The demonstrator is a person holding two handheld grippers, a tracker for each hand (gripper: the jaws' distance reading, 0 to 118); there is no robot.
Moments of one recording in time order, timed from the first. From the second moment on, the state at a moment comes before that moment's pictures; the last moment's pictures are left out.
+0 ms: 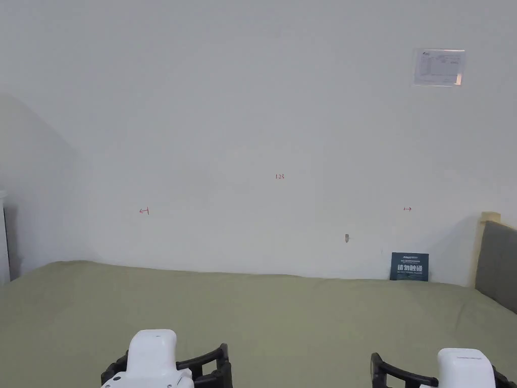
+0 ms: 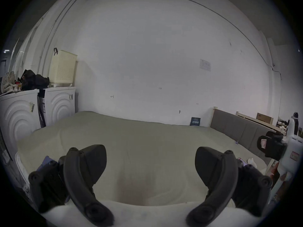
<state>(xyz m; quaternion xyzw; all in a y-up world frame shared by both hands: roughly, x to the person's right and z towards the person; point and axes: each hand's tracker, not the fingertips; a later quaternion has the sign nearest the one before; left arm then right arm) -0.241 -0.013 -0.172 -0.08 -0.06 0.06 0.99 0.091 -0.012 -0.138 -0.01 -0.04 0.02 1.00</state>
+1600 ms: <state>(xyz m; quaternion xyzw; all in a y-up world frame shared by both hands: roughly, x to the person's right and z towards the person) -0.254 0.002 -0.177 -0.08 -0.02 0.05 1.00 0.099 0.019 -0.121 0.01 0.00 -0.01 1.00</state>
